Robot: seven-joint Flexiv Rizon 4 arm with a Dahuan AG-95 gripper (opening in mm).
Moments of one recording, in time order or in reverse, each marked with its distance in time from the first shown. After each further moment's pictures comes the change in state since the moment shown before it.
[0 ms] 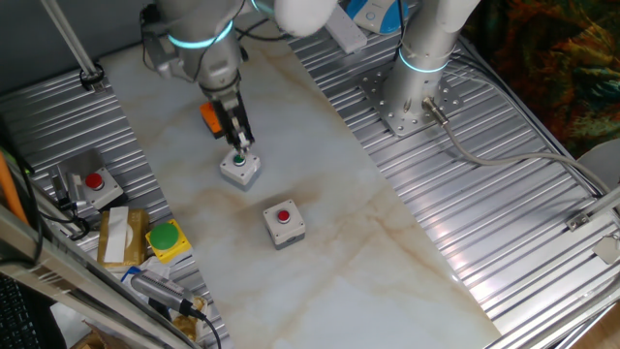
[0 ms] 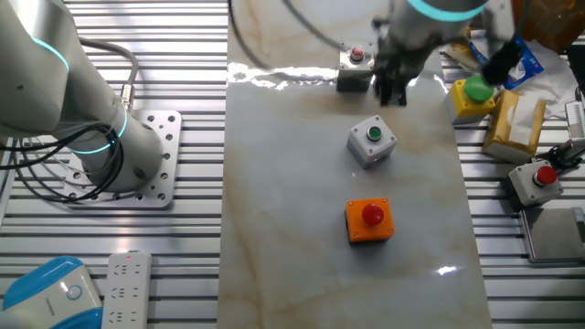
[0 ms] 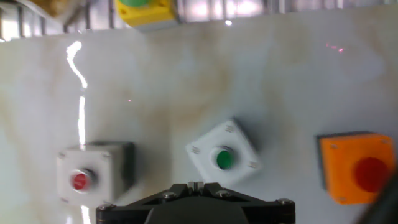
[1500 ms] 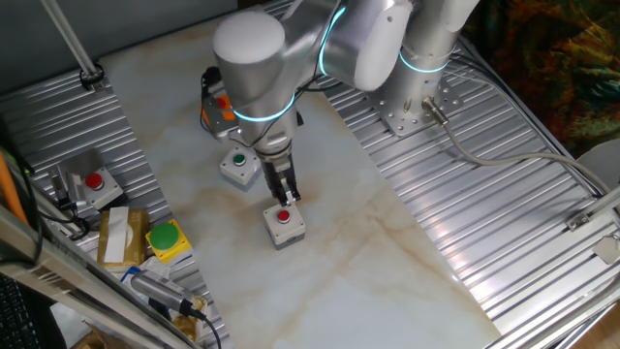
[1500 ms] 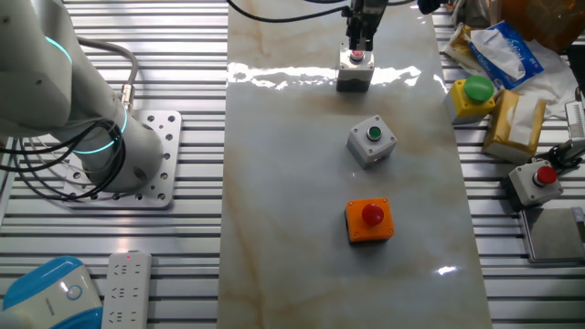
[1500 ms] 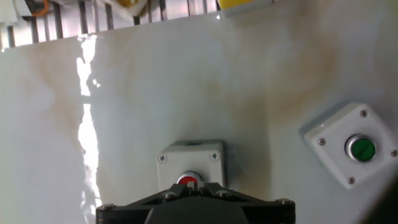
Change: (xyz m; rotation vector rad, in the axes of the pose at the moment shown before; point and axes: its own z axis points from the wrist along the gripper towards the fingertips) arm 0.038 0.100 0.072 -0.008 -0.012 0.062
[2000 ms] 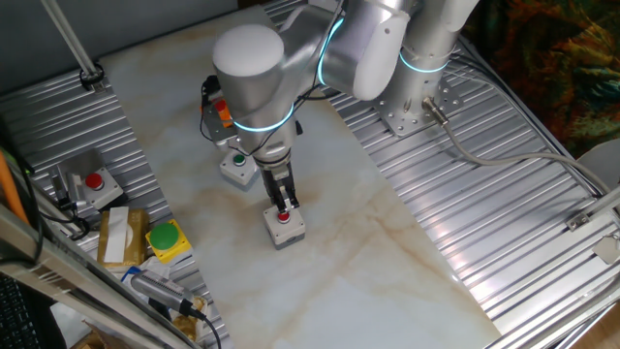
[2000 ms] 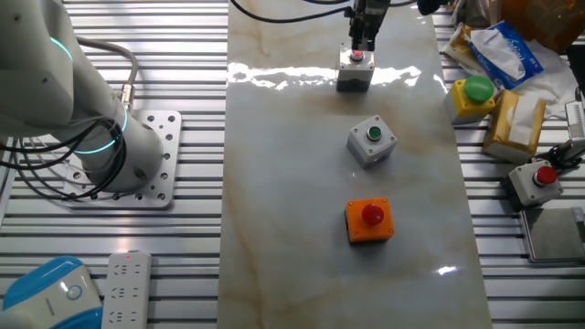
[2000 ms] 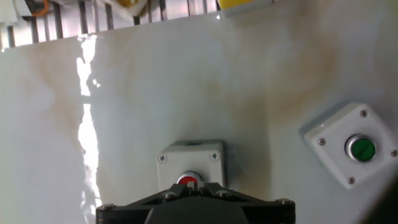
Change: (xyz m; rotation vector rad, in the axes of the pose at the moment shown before) arm -0.002 0.000 0.006 0.012 -0.011 0.011
